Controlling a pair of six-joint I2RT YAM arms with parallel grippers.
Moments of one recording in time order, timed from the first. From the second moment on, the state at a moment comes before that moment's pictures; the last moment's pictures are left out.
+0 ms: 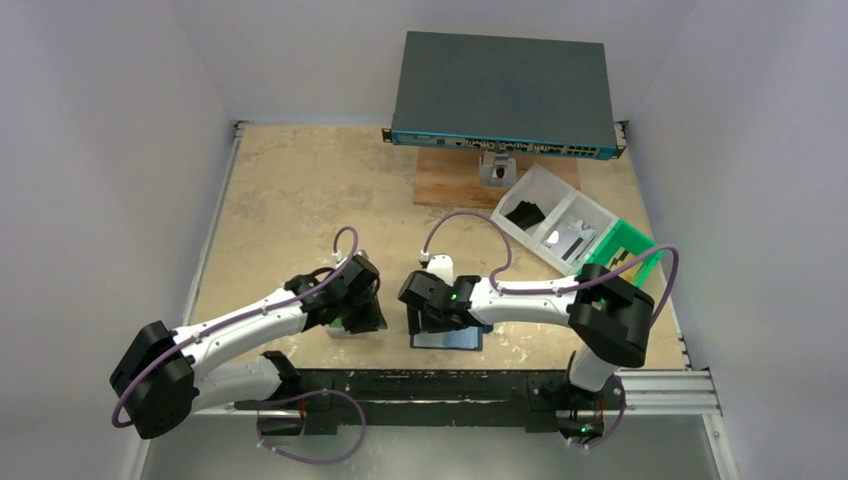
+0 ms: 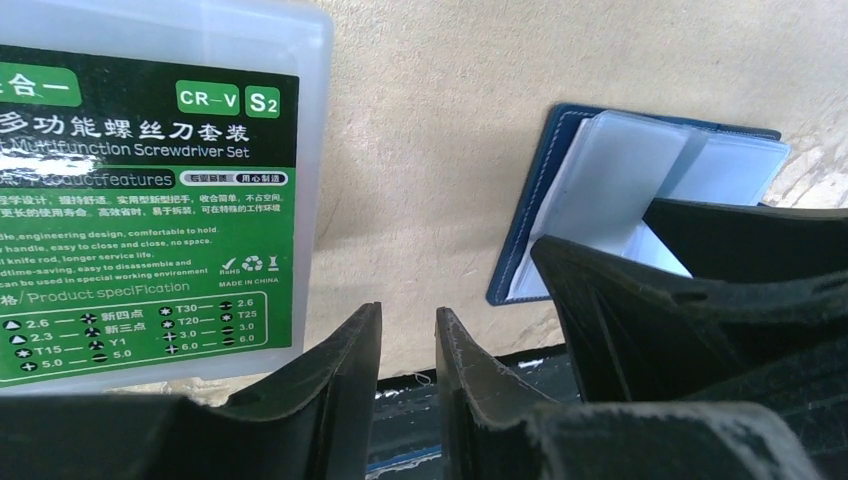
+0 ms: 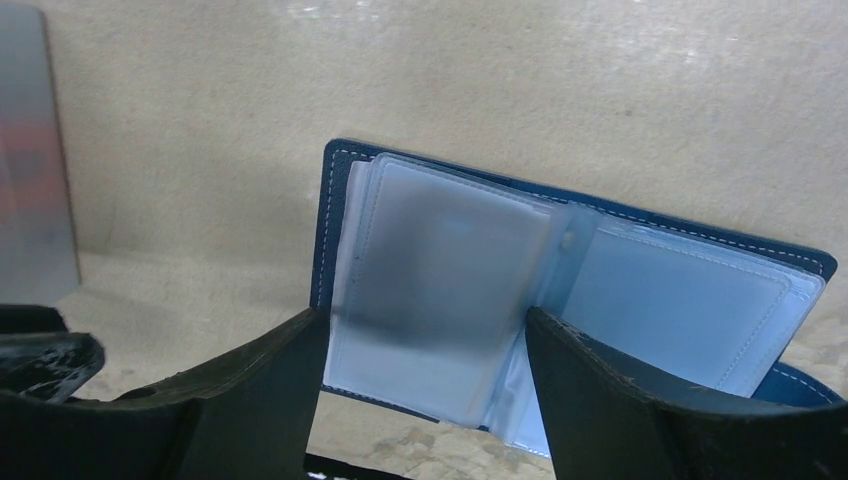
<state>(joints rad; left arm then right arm) -0.81 1.10 0.60 -0.59 -0.01 -1.03 1.17 1.66 0.96 -0.50 0.32 1.00</state>
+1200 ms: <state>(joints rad) -0.81 1.16 0.60 -0.56 0.03 -1.03 1.25 1.72 1.02 -0.51 0.32 1.00</state>
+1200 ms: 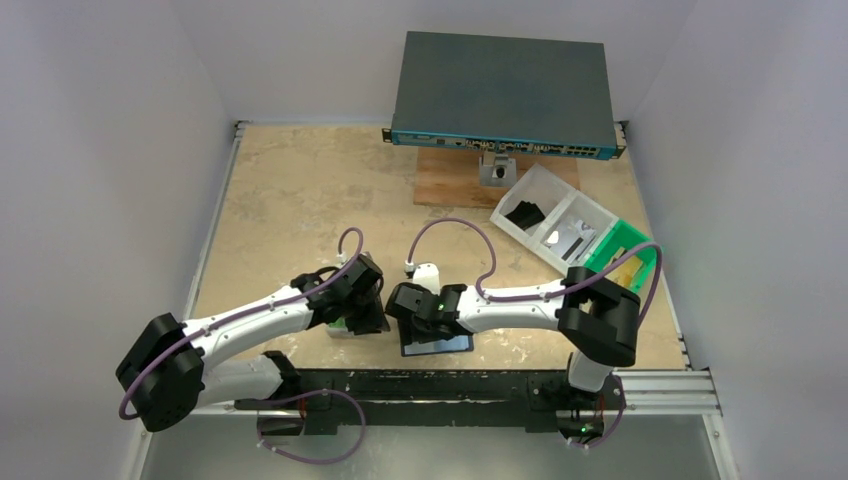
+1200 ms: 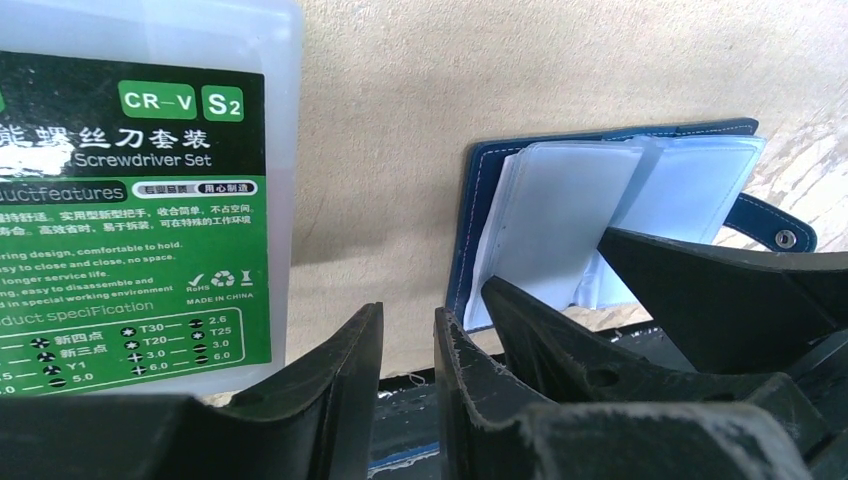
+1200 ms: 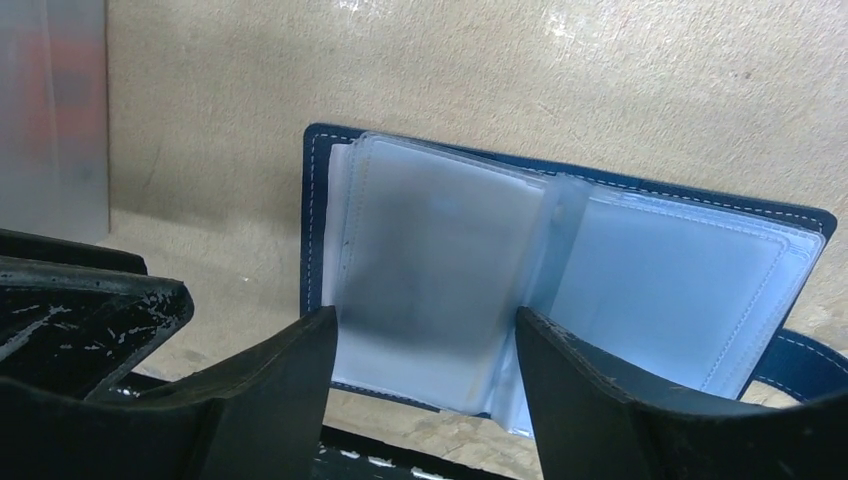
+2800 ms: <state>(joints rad) -0.87 1.49 0.76 -0.49 0.10 -0.93 1.07 1.36 0.51 0.18 -0.06 0.98</state>
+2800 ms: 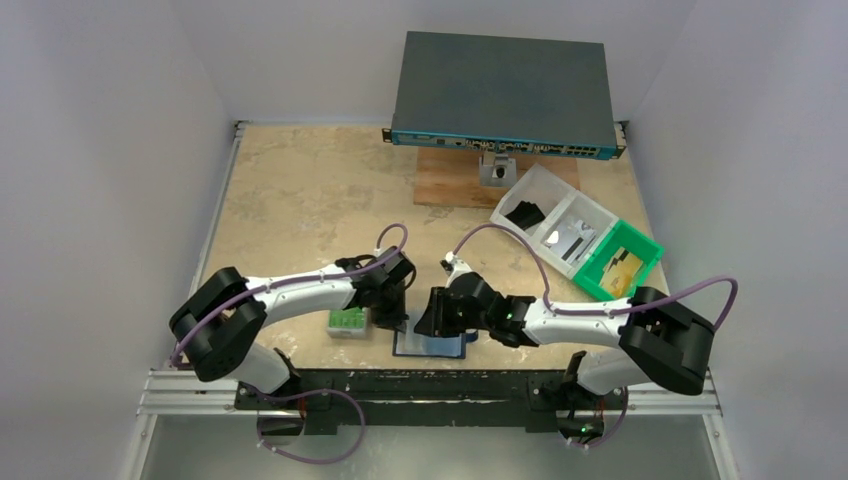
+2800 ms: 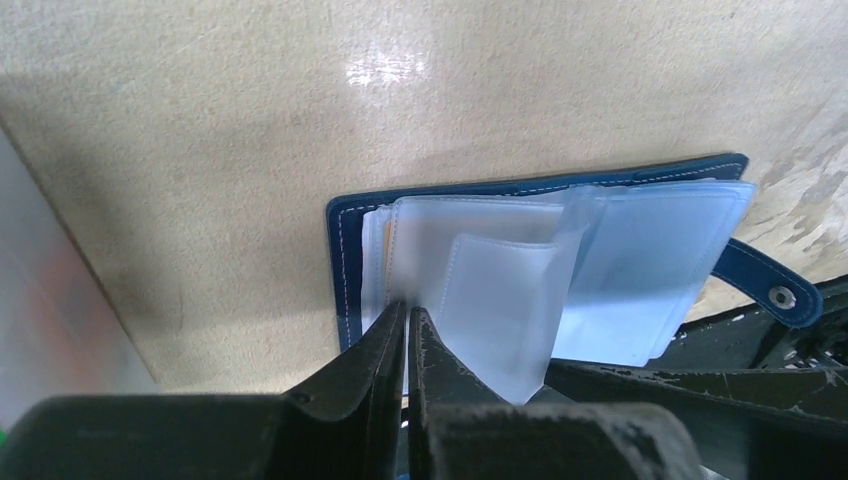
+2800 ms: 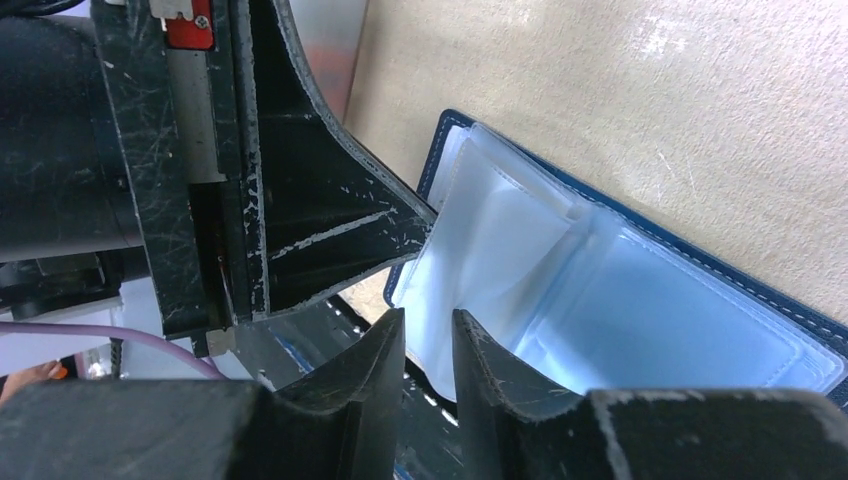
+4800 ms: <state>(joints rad) -0.80 1.27 0.63 -0.53 0.12 -0.93 1.19 1.66 0.97 -0.41 0.27 1.00</state>
